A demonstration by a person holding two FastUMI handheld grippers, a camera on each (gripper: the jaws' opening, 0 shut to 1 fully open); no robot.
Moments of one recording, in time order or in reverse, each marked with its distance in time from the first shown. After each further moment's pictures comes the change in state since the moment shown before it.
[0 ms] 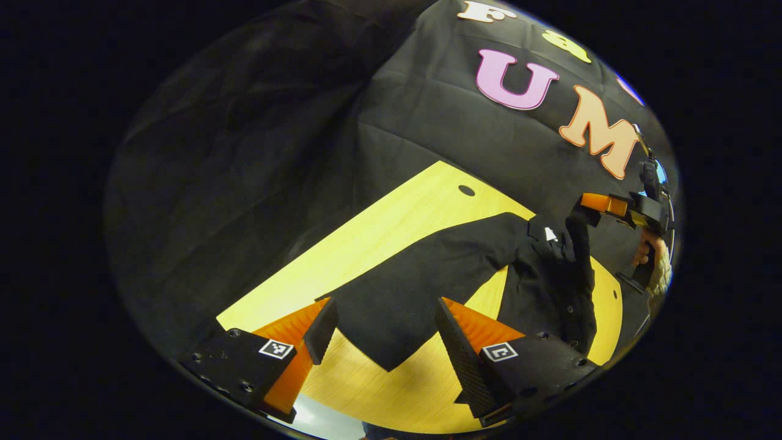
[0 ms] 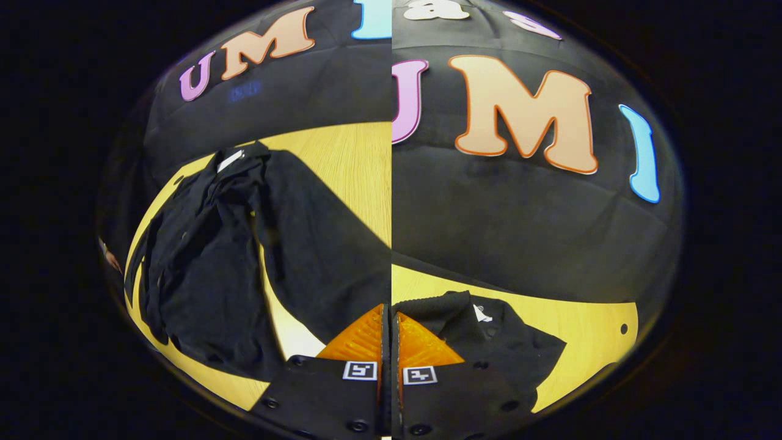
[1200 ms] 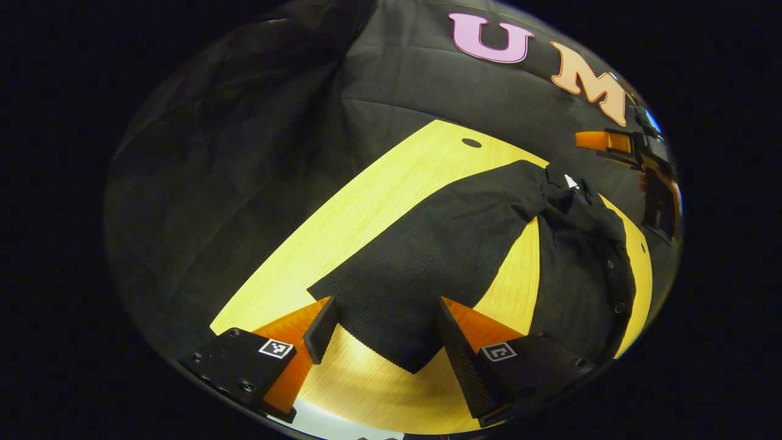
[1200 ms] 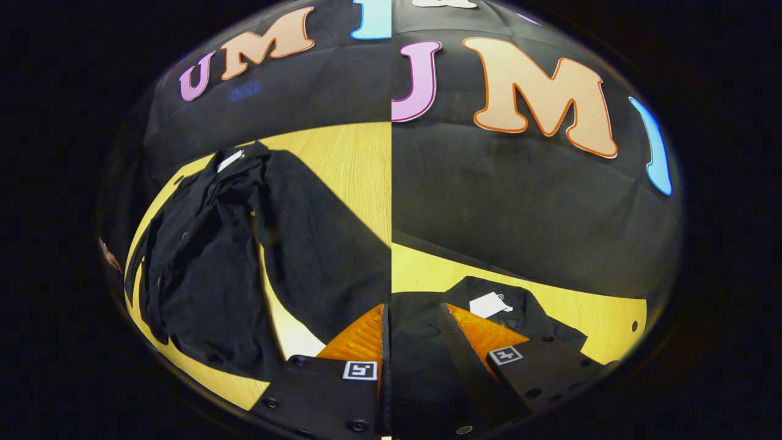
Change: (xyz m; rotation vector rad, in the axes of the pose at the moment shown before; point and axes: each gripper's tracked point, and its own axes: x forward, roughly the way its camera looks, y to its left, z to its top) left arm 0.050 0.011 -0.040 0.195 0.117 0.062; right arm 0.018 0.005 -0.013 0.006 0.029 0.032
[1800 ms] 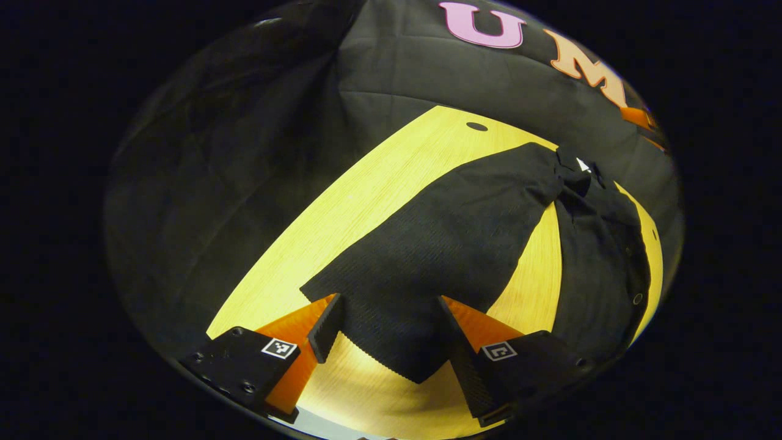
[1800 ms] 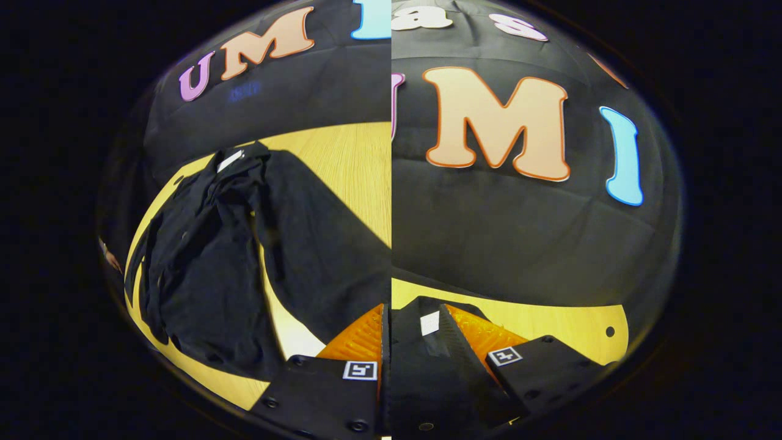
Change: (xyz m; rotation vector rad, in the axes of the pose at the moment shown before) left arm 0.022 -0.002 -0.009 0.070 0.029 0.041; right arm -0.073 -0.060 0.031 0.047 -0.123 -0.131
